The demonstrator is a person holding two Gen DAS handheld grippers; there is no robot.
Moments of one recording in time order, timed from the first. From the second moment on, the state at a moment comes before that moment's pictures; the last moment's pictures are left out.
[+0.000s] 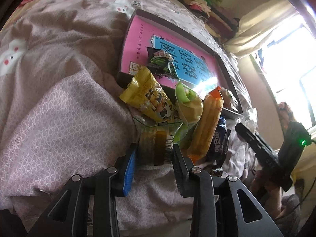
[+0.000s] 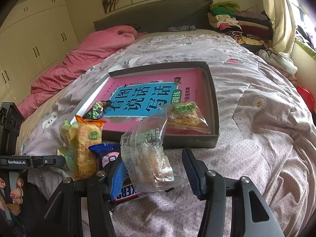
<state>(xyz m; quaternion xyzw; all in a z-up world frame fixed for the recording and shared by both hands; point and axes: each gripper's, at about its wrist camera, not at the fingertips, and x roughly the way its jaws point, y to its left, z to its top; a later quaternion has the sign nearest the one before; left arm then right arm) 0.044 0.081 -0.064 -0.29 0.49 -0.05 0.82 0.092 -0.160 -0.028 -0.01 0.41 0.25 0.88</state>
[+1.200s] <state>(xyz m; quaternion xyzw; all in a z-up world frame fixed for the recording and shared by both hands) 0.046 0.080 -0.006 -0.23 0.41 -0.04 0.88 0.089 -0.165 -0.008 0.01 0.36 0.26 0.90</state>
